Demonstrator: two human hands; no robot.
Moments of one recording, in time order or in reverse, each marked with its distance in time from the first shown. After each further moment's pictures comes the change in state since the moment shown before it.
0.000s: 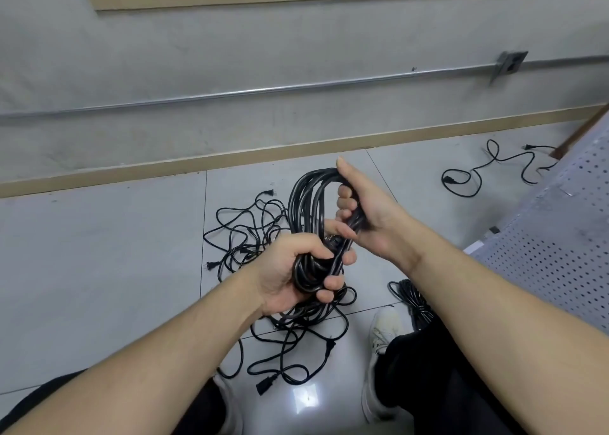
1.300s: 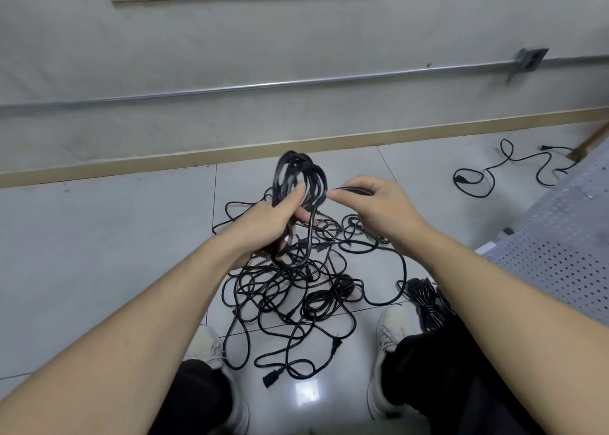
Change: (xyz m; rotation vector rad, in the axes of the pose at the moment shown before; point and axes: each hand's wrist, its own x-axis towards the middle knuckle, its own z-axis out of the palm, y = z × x) left_hand -0.010 0.043 -0.045 0.923 0.665 -0.035; right_hand 0.003 0.012 -0.012 -0.669 0.008 -0.390
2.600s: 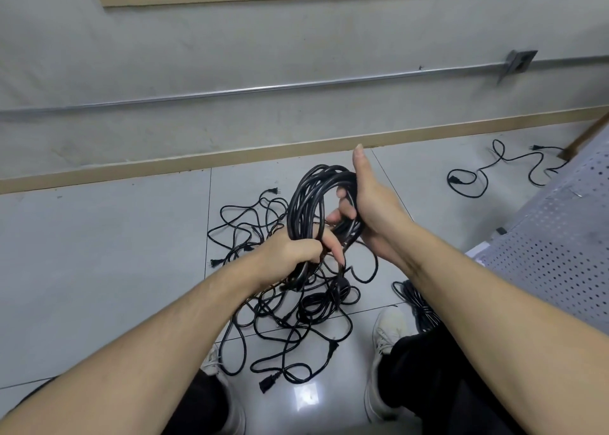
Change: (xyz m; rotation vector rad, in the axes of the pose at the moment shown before) left_hand -0.008 -0.008 0.035 -0.140 -0.299 0.414; right_hand 0.003 -0.013 0.013 0.246 0.114 0.308
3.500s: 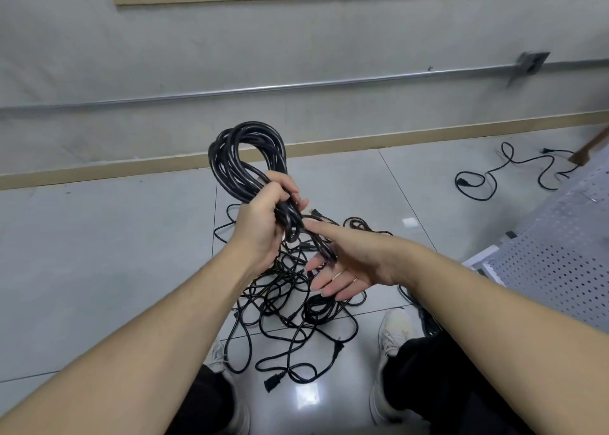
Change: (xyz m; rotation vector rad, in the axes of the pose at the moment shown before) left_hand 0.013 0.004 -0.021 -0.627 0.620 0.148; right_hand -0.006 0.030 0.010 -0.479 -0.487 0.496
